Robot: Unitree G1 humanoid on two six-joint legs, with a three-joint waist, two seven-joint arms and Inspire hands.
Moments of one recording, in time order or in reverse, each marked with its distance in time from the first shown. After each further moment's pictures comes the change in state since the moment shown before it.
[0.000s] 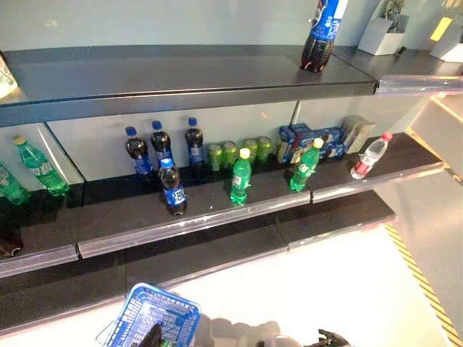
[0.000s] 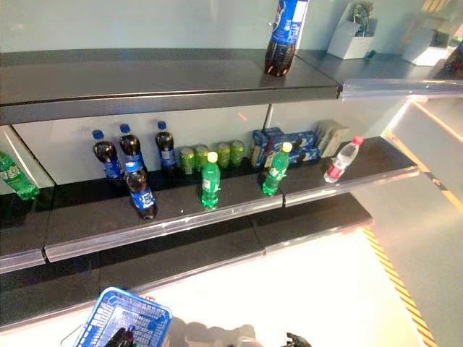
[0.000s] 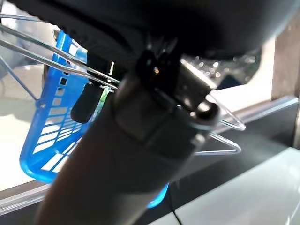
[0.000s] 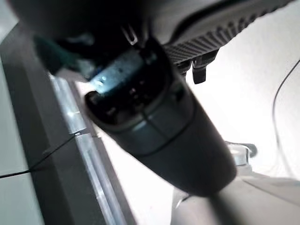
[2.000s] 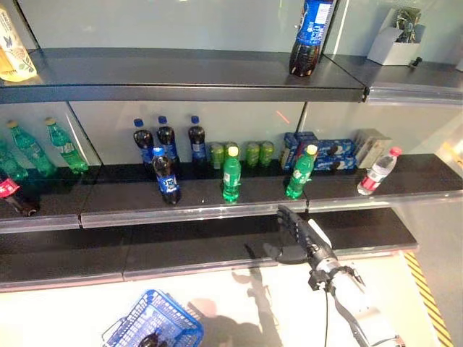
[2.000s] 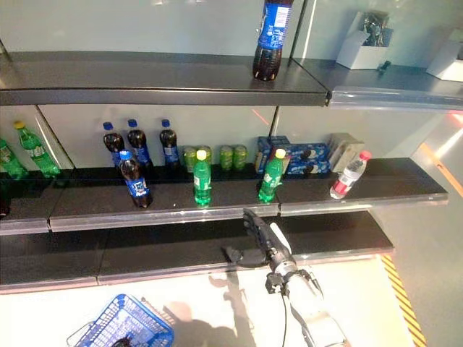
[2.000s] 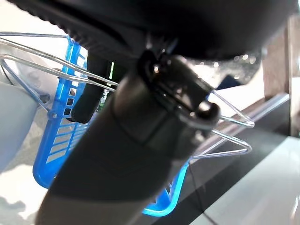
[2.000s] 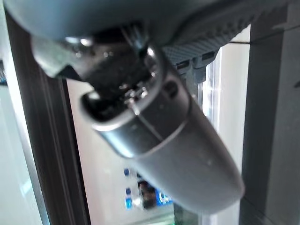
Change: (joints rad) left arm 0.183 0.027 -0.035 -0.140 0.298 0.050 0.043; right arm 0.121 -0.160 0.049 -1.226 -0.031 -0.064 0.078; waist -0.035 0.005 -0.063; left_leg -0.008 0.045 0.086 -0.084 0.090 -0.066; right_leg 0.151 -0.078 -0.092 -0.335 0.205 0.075
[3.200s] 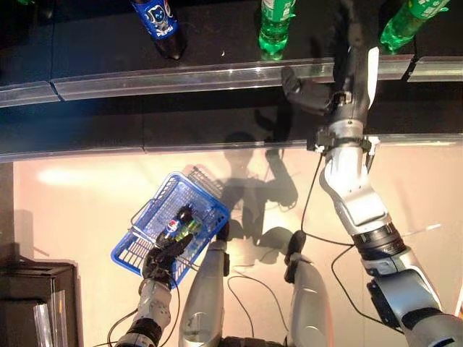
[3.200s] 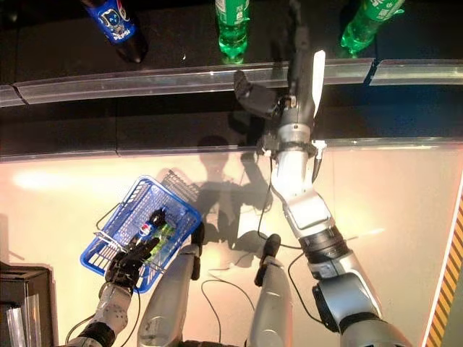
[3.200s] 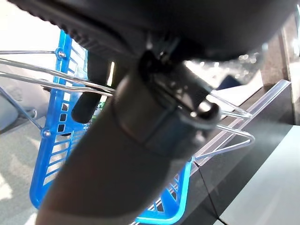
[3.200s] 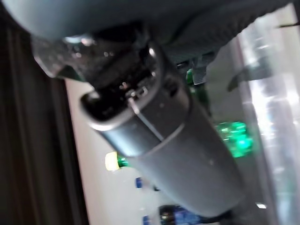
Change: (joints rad) left arm -0.451 0.025 -0.204 -0.159 -0.164 -0.089 0.013; right arm -0.891 -0.022 0.013 0.074 0.019 -0.013 -0.566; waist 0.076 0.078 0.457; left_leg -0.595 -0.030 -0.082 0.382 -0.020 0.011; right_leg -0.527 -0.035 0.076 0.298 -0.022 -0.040
